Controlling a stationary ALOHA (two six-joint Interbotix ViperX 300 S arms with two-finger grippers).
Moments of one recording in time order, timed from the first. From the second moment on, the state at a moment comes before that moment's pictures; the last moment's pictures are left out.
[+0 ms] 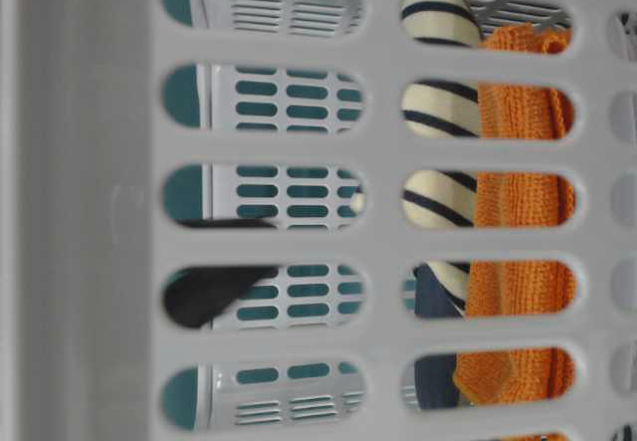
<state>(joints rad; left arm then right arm) -0.12 0.00 0.11 0.04 0.82 -0.03 -0.01 -0.99 1.13 0.02 -0.03 0.02</state>
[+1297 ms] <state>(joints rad) -0.13 0.14 0.03 0.04 0.96 -0.01 -0.01 -1.00 1.15 0.02 -0.03 0.02</state>
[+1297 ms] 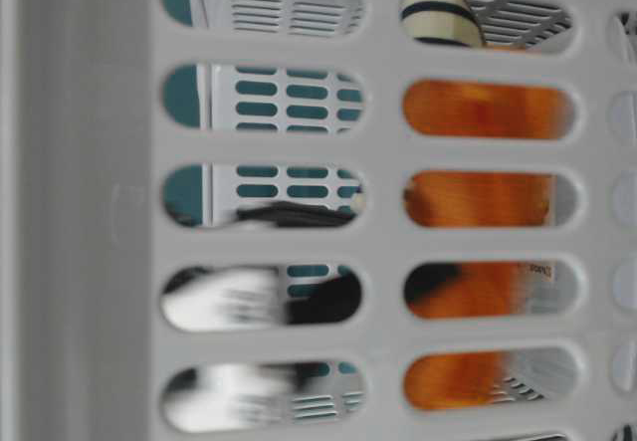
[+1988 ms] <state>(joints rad) -0.06 0.15 -0.54 0.04 1.49 -0.01 -0.02 -1.02 1.16 0.02 -0.04 0.02</state>
